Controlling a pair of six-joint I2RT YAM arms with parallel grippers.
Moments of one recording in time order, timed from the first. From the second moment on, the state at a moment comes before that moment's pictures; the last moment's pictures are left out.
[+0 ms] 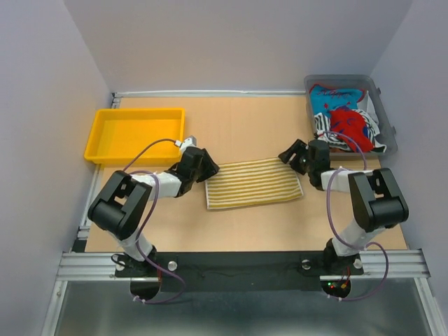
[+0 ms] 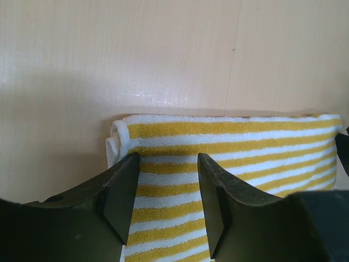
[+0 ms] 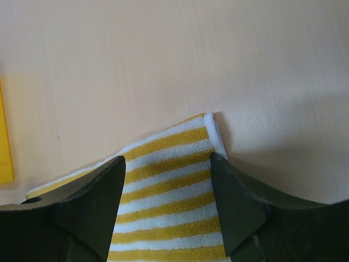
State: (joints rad) left arm -0.53 1.62 0.68 0.29 -0.10 -0.87; right arm 0.16 1.61 0.62 0.42 -0.07 0.72
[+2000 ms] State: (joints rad) left arm -0.19 0.99 0.77 -0.30 -0.20 -0.37; right arm 1.13 2.08 1.50 -0.55 0.45 0.32
